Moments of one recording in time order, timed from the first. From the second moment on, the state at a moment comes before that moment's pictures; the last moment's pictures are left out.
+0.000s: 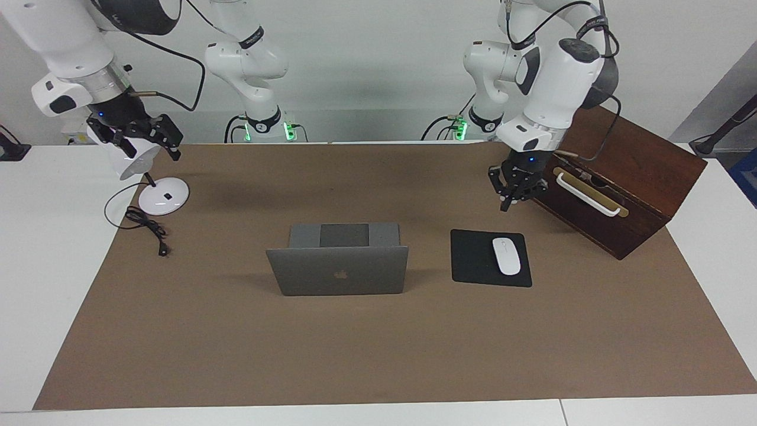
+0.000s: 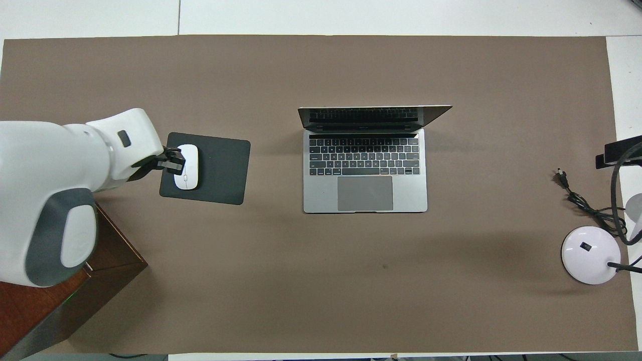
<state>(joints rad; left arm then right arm) -0.33 -0.12 0.08 -2.03 -0.09 2.16 0.22 -0.07 -0.06 -0.06 -1.65 0.02 1.56 0.00</state>
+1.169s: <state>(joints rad) -0.01 -0.06 0.08 -1.65 -0.09 1.73 0.29 -0.07 -0.07 -0.06 -1.68 0.02 1.59 0.00</state>
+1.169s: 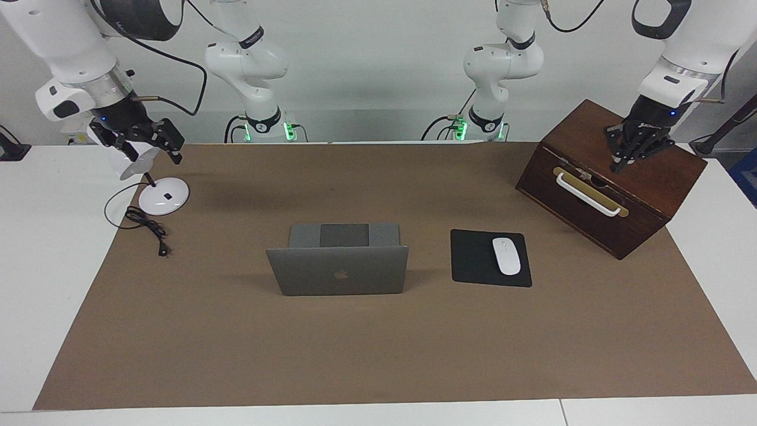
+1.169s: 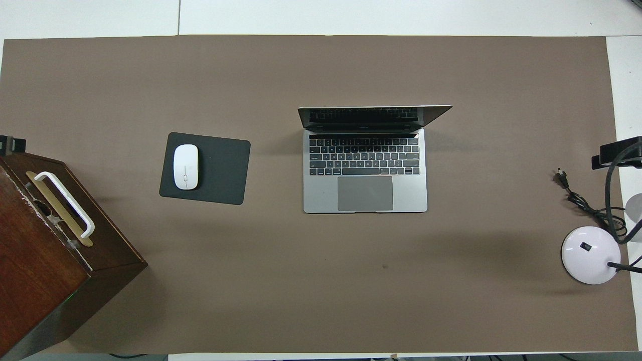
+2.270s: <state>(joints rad) 0.00 0.12 0.07 -1.51 -0.07 1.62 0.19 -0.07 -0.07 -0.06 -1.69 0.02 1.59 0.00</state>
